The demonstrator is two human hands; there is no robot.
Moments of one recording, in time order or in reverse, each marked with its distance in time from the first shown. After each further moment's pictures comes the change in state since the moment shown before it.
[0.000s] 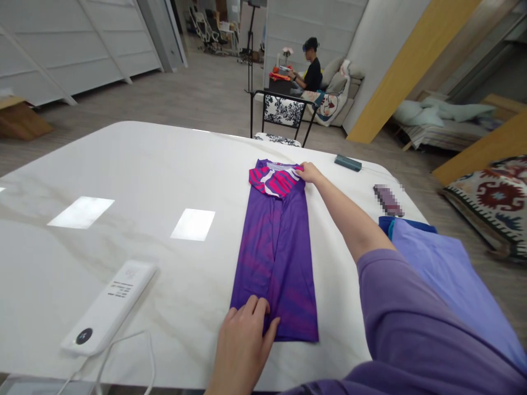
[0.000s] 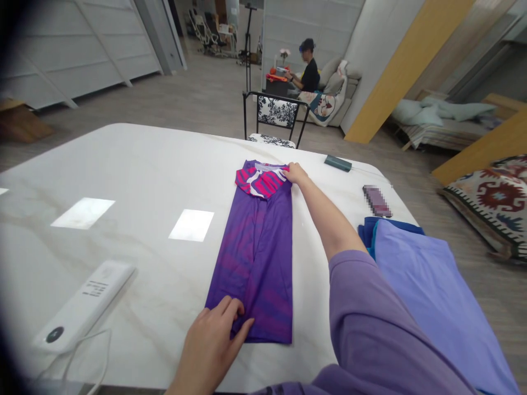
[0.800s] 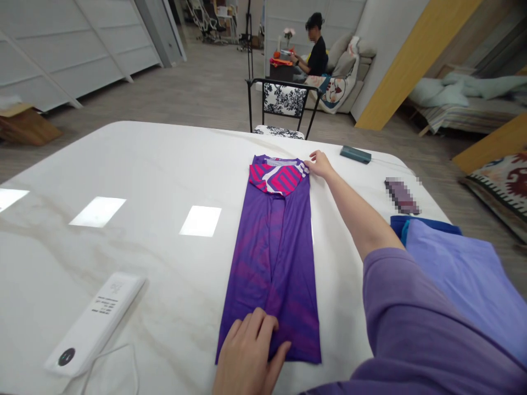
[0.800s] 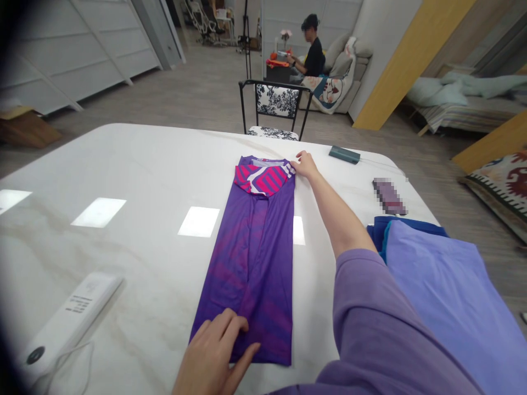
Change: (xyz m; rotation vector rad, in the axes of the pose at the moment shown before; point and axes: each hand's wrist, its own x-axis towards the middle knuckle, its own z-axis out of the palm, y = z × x) left_hand 0.006 0.000 0.035 -0.185 0.097 0.174; right_hand 0.036 0.066 0.011 0.221 0.205 -0.026
